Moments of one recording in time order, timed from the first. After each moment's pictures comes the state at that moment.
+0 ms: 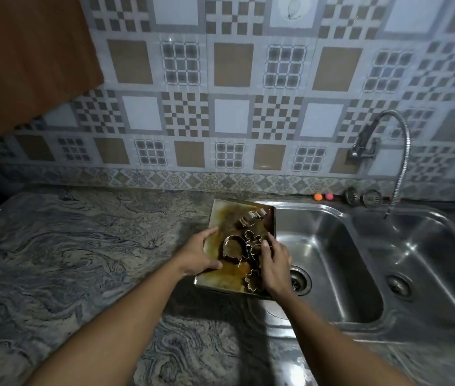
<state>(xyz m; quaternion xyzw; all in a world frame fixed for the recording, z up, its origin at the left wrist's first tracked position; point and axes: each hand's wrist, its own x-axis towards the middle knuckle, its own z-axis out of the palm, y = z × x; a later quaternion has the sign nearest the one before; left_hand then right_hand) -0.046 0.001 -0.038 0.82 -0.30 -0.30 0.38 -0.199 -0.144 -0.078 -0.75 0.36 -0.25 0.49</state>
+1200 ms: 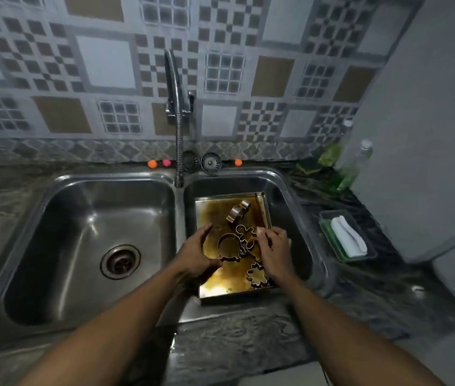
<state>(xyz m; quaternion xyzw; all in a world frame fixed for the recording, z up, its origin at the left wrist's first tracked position) -0.377 -0.421 -0.133 0.74 -0.35 -0.38 0.44 -0.548 -0.556 -0.117 -0.79 0.46 -0.21 0.36</state>
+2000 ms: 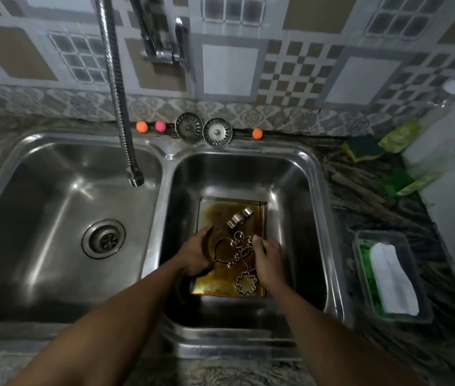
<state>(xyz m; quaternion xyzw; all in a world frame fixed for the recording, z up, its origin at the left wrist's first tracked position) -0.360 -0.526 -0.224 0.81 -0.24 -0.45 0.30 -0.511 -0.658 -0.213 -0.72 0.49 -0.02 0.49</state>
